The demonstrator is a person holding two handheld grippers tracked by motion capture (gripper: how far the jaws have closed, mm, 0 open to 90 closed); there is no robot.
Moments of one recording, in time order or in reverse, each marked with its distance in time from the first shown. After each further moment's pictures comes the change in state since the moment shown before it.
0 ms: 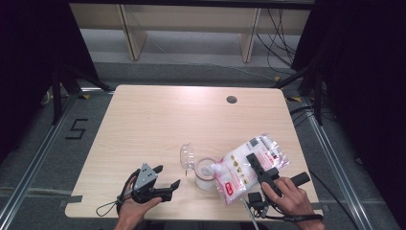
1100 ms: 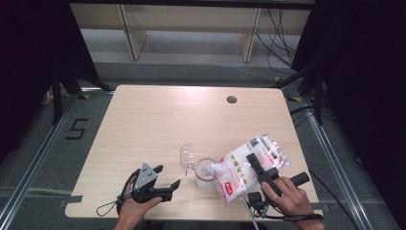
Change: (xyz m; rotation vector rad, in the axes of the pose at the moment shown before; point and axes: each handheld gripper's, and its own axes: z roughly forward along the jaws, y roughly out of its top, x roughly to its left) left arm -0.001 -0.001 0.000 0.002 0.006 -0.008; right arm 0.002 -0.001 0.003 -0.013 0.004 -0.024
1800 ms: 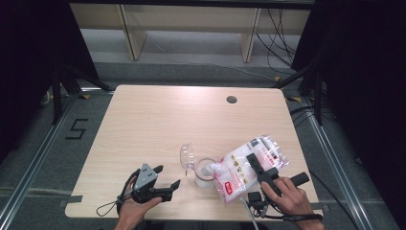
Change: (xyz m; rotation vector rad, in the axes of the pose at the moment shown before) left arm 0.000 0.000 0.000 0.004 0.001 -0.001; right arm 0.002 0.000 0.001 0.000 0.012 0.007
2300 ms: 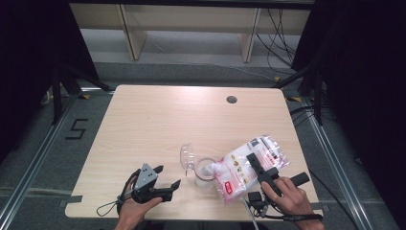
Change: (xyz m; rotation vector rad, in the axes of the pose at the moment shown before) left arm 0.000 0.000 0.000 0.000 -0.001 -0.003; right arm 0.000 0.000 0.000 0.002 -0.005 -0.005
